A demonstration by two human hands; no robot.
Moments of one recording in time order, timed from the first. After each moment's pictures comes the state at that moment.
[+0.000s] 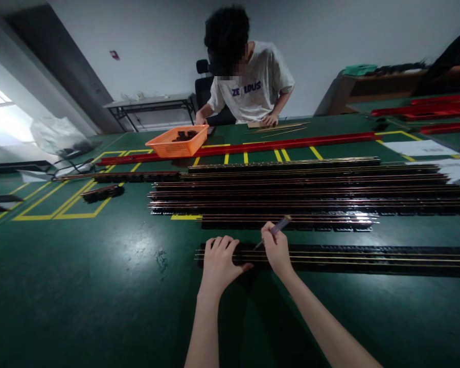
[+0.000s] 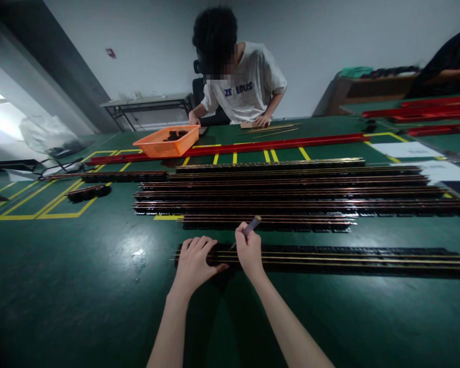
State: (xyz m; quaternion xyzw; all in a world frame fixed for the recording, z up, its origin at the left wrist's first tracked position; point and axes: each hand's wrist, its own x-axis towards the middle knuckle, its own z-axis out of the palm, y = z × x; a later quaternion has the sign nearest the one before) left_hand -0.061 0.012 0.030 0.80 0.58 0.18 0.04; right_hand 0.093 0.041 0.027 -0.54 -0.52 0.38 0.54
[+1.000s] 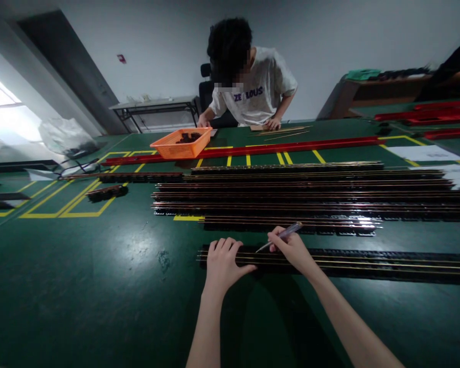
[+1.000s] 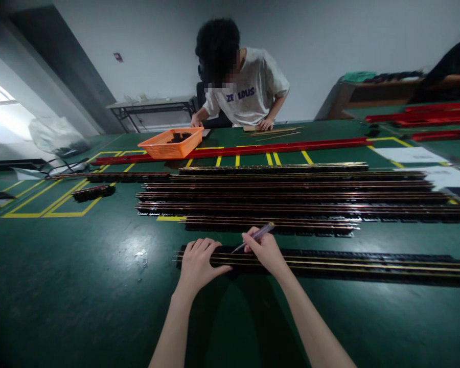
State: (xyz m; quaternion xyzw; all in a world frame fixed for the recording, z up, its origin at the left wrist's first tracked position) left_hand -0.059 0.015 0.024 0.80 0.57 0.21 0.04; right_hand 0.138 0.049 0.030 -0.49 -0.58 0.49 0.42
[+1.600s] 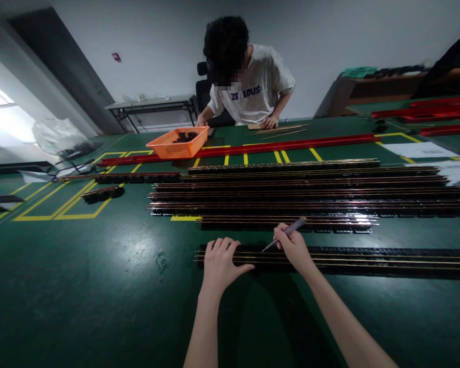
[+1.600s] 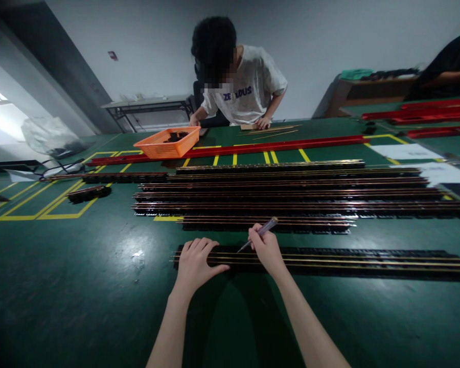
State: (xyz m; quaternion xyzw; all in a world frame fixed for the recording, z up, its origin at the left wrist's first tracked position) left_hand -0.058 0.014 0.026 0.79 0.58 0.19 0.05; right_hand 0.144 0.050 0.019 -0.53 -0.56 0.44 0.46
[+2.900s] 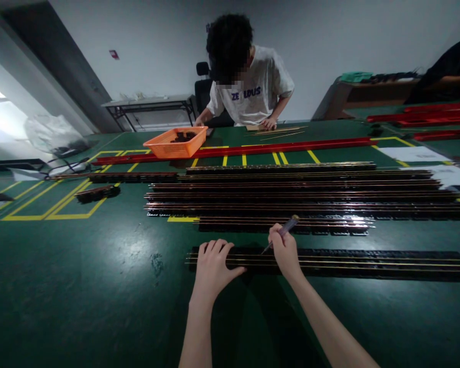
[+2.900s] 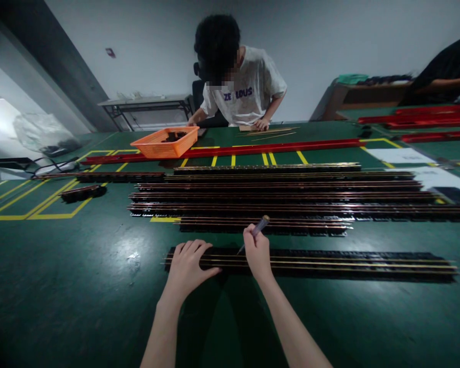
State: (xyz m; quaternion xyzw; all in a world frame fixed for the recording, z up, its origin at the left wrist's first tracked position) left_hand -0.069 0.012 0.027 0.79 0.58 0.17 0.05; right_hand 0.117 0.045 0.019 -0.57 -0.49 0.38 0.54
